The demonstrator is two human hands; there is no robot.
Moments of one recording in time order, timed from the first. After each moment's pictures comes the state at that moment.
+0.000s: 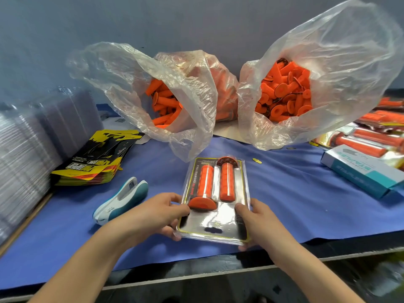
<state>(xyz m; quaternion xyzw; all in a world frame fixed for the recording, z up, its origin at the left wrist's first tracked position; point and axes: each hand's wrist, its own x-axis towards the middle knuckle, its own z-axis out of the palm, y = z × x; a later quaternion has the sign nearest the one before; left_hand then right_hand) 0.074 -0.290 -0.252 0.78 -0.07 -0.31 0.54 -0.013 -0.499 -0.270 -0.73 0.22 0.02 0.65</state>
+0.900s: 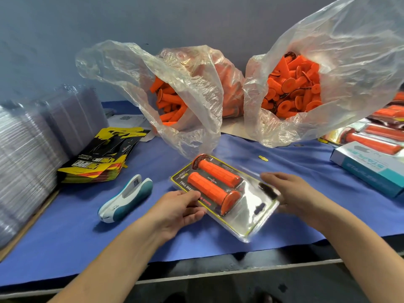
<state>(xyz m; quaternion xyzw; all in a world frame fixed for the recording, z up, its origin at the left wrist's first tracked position) 0.074 -0.322 -0.262 0.63 0.08 -0.27 0.73 0.019 -0.569 -0.248 -0.72 0.20 0.01 0.66</state>
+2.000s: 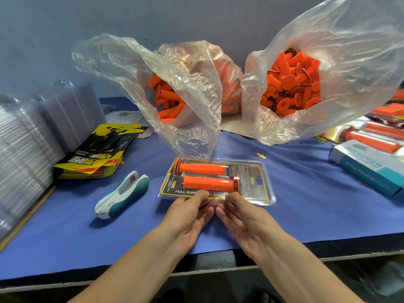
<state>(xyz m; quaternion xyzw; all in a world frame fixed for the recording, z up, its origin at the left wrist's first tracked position) 0.048 -0.357 -0.271 0.49 0.14 -0.22 0.83 0.003 -0.466 -0.260 -0.35 0.30 -0.02 0.89</state>
